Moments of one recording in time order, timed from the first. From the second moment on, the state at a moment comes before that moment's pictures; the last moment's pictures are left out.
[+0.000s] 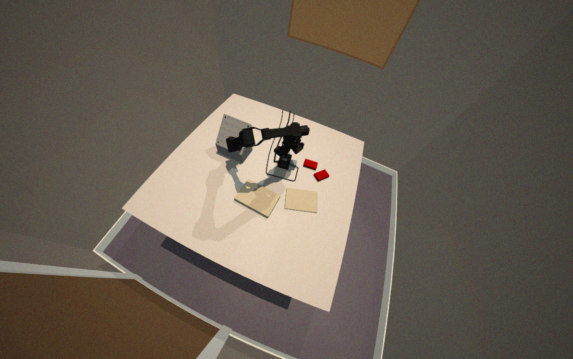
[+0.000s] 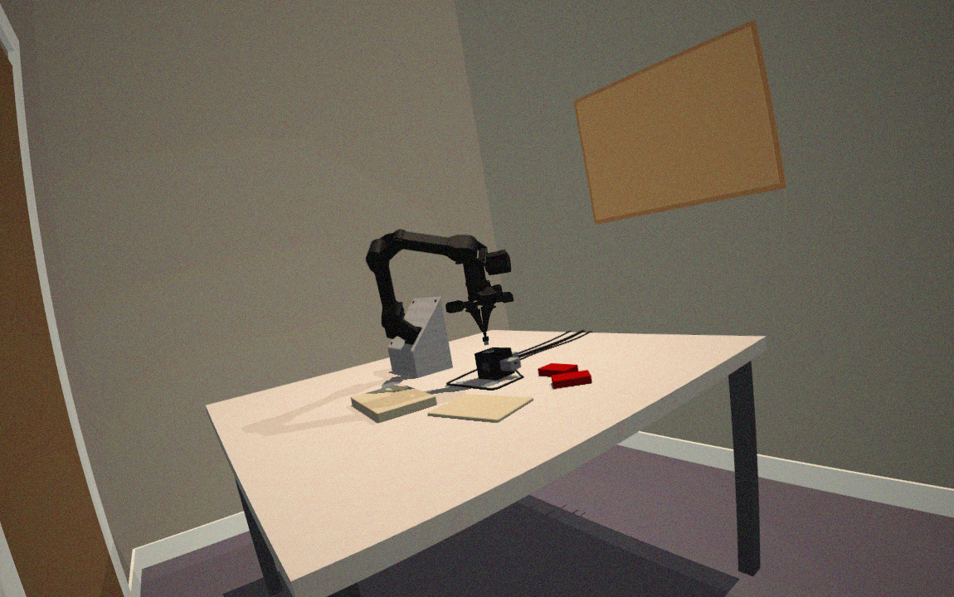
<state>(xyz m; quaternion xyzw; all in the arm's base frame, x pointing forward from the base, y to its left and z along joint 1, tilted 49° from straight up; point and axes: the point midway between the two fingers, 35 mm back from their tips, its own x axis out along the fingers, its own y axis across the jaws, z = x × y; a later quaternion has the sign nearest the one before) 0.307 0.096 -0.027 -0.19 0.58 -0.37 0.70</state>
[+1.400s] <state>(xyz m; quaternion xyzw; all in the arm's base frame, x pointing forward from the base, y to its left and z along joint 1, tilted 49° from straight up) 0.307 0.096 -0.027 -0.53 0.69 -0.01 0.49</state>
